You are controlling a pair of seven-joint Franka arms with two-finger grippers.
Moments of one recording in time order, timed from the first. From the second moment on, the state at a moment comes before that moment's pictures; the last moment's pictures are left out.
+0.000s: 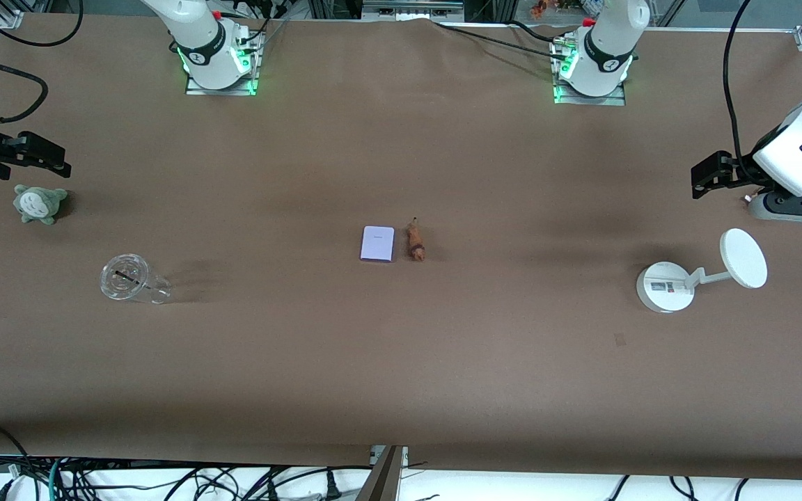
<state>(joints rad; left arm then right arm) 0.10 0.13 -0.20 -1.46 0.09 1.52 0.01 0.01 0.04 -0.06 -1.60 -0.01 1.56 -0.10</state>
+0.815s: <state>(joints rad) 0.10 0.15 -0.20 -1.46 0.09 1.52 0.01 0.01 0.04 -0.06 -1.60 -0.01 1.56 -0.10</state>
